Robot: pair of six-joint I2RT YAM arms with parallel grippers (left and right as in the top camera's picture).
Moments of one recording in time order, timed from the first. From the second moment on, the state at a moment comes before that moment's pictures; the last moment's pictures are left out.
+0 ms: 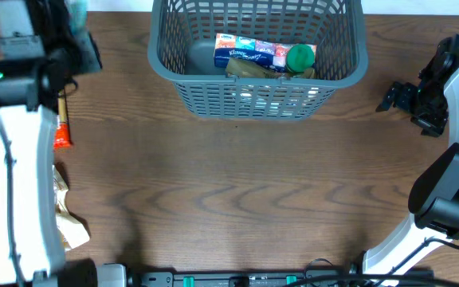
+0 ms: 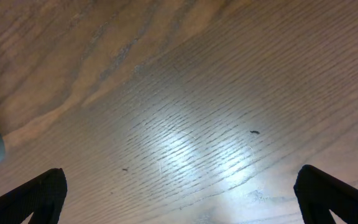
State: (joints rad) left arm 0.06 1.54 1.83 -0.97 0.07 -0.09; right arm -0.36 1.99 1.71 -1.21 -0.03 0.22
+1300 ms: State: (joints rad) left arm -0.29 2.10 1.94 -0.65 0.21 0.77; right arm -0.36 1.99 1.71 -1.23 -0.04 0.20
